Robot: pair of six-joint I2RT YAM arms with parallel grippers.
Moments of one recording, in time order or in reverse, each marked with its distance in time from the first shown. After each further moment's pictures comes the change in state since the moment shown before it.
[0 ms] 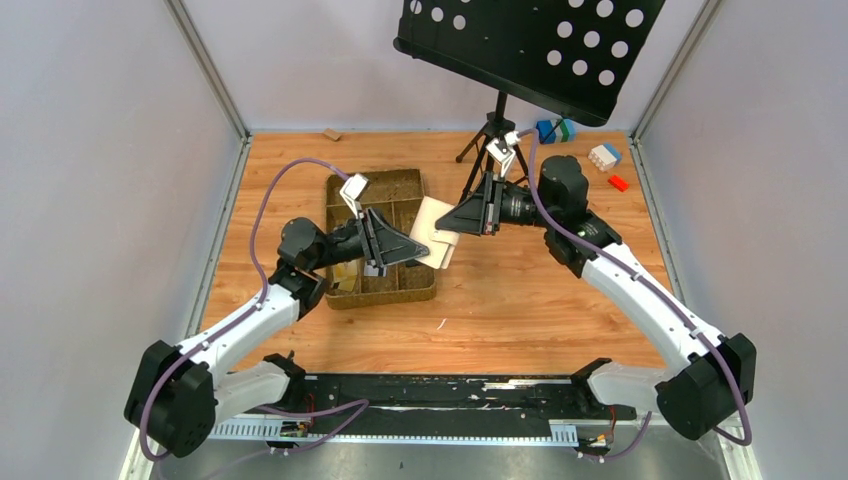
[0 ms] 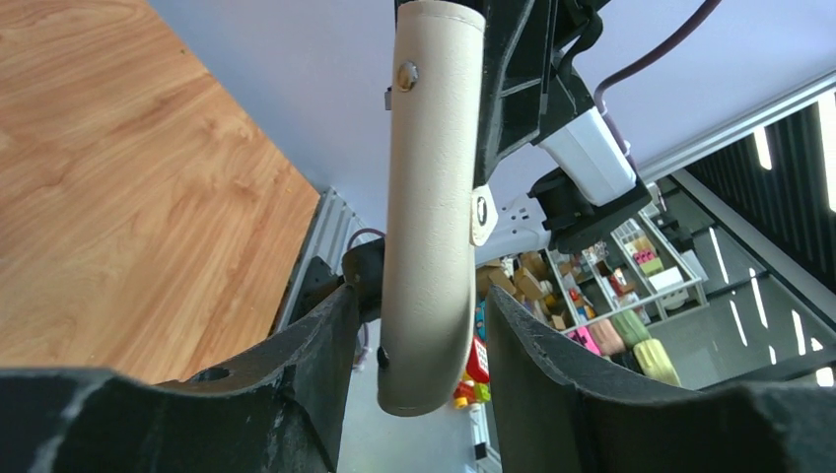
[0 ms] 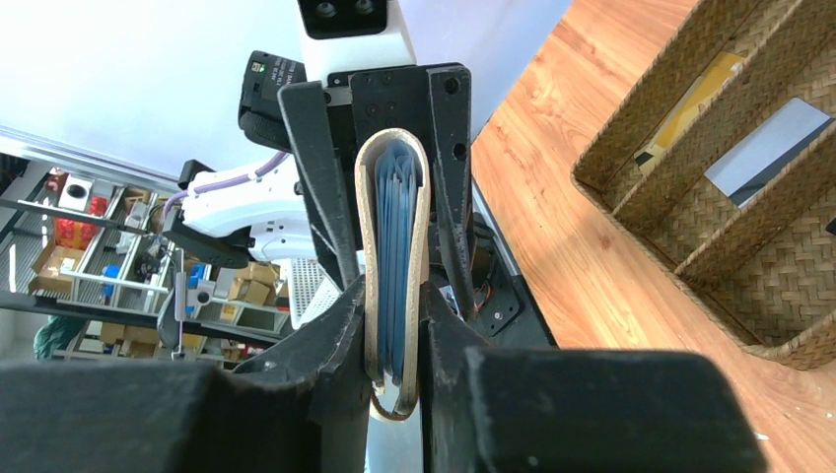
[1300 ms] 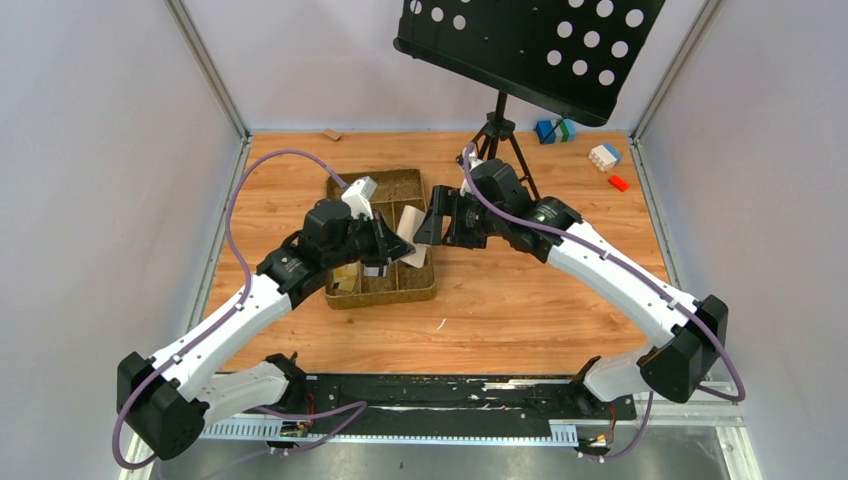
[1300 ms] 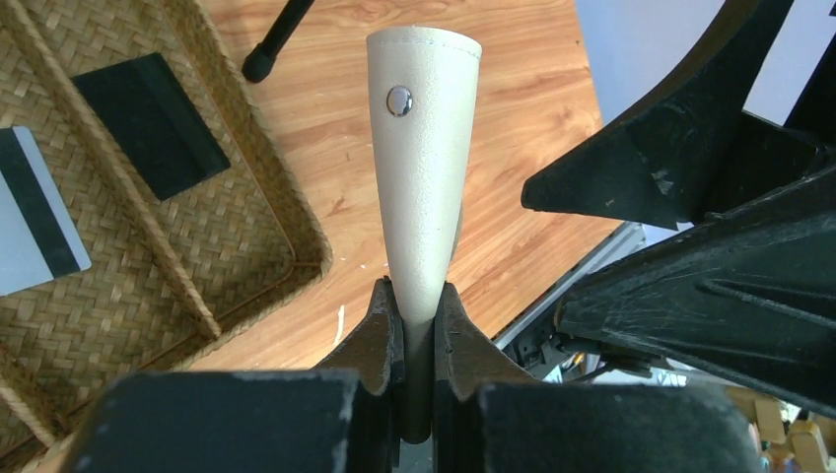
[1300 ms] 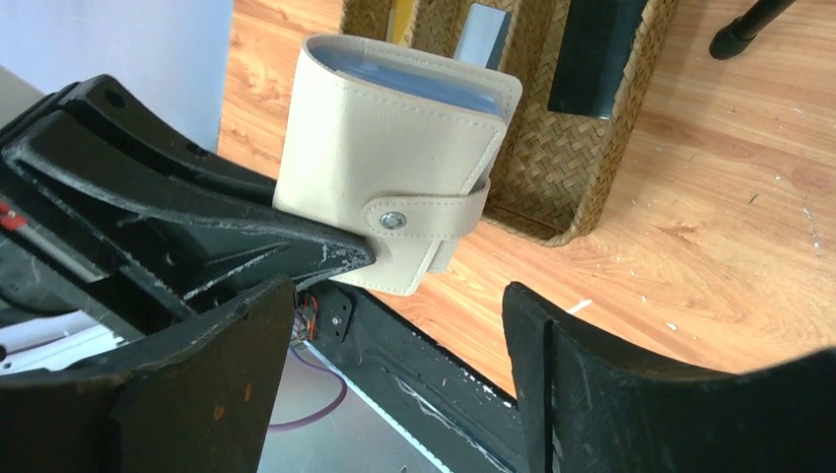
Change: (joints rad) left arm -0.111 -0.033 0.286 -1.026 -0.600 0.495; right arm 0.242 0.183 0.296 -0.653 0.659 -0.185
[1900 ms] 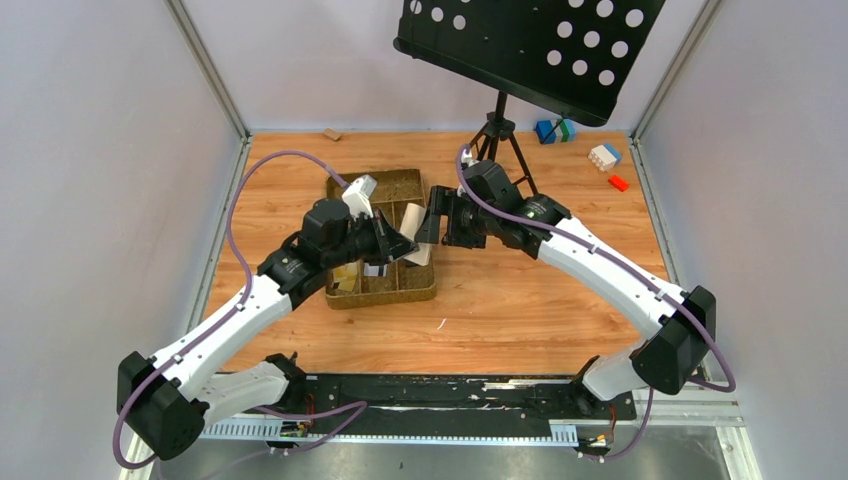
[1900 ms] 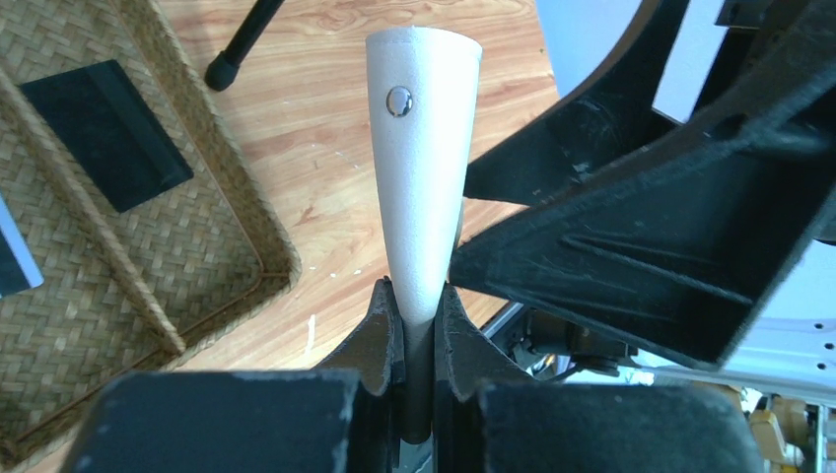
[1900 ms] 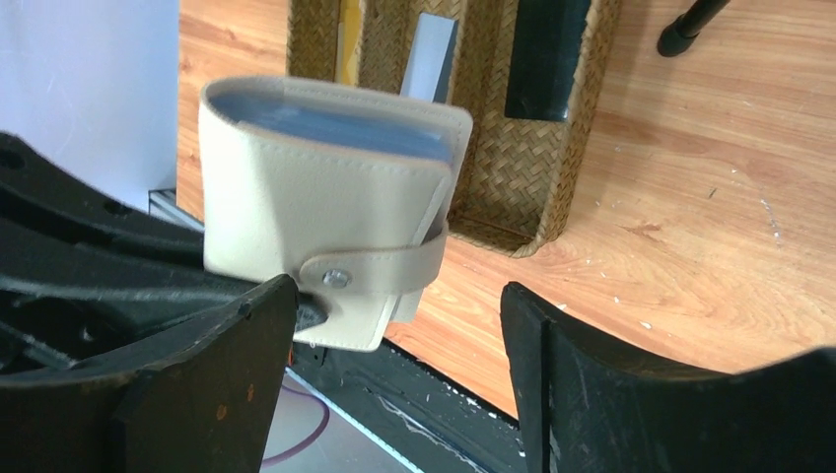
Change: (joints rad) left arm -0.008 0.004 -0.014 0.055 0.024 -0.046; right arm 0.014 0.065 0.018 -0.019 0.069 0.011
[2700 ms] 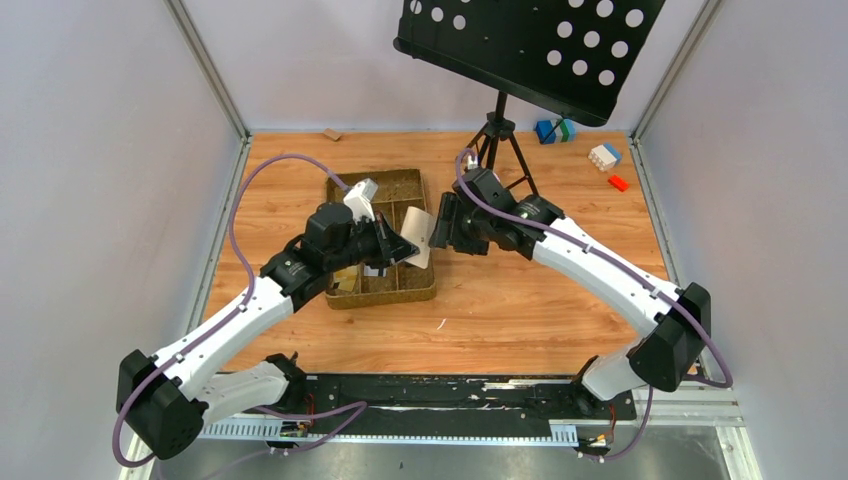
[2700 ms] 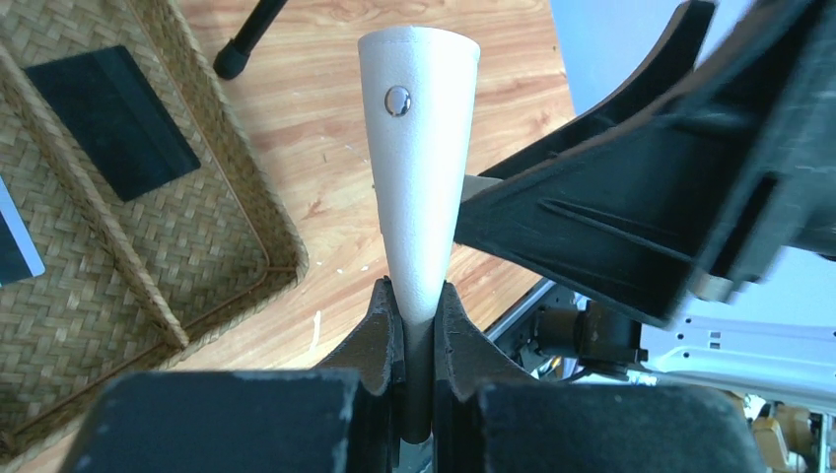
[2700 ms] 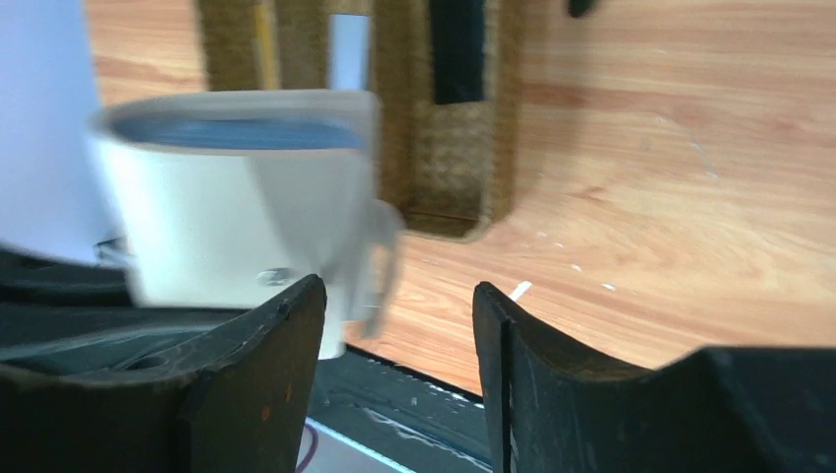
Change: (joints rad) left arm -0.010 0.000 -0.025 0.011 -0.021 -0.014; right arm 0.024 0.019 0.018 -0.089 0.140 0.097
